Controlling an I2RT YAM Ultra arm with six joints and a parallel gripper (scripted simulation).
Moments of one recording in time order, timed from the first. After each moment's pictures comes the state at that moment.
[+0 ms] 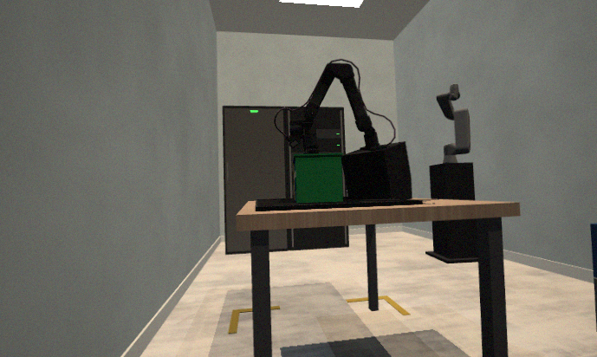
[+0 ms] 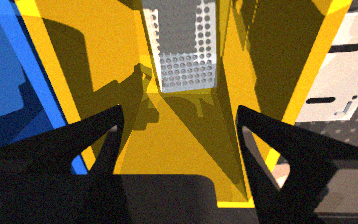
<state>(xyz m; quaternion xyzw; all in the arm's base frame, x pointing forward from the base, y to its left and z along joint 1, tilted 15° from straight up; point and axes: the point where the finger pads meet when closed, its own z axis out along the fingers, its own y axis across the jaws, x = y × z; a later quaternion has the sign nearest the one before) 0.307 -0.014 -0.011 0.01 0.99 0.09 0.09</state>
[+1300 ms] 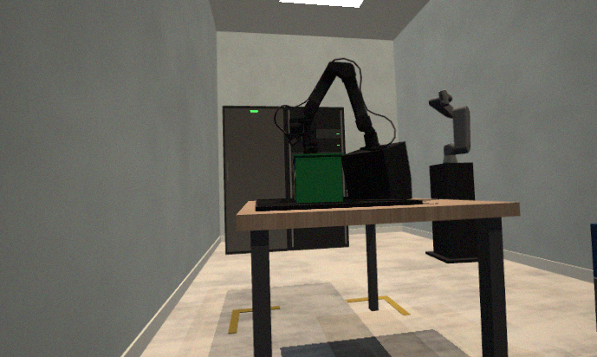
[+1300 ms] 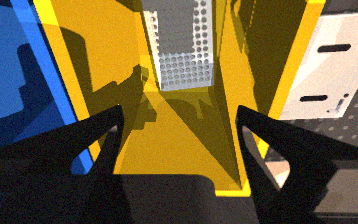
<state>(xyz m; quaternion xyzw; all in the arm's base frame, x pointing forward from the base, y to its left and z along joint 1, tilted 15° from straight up) 0.307 -0.018 0.002 0.02 0.99 0.09 0.10</state>
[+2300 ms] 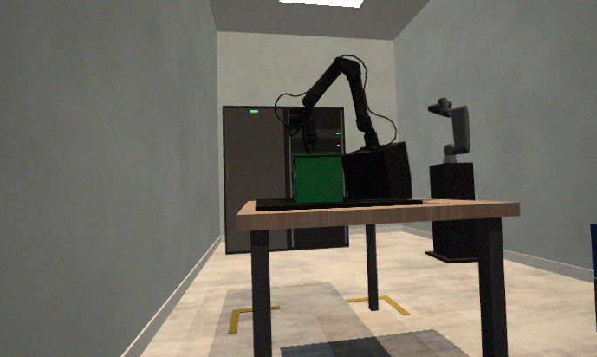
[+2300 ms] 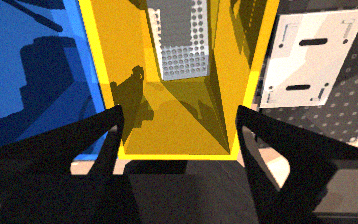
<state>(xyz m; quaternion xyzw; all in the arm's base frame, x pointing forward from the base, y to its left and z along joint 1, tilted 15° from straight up) 0.301 -0.026 0.045 0.01 0.99 0.09 0.10</state>
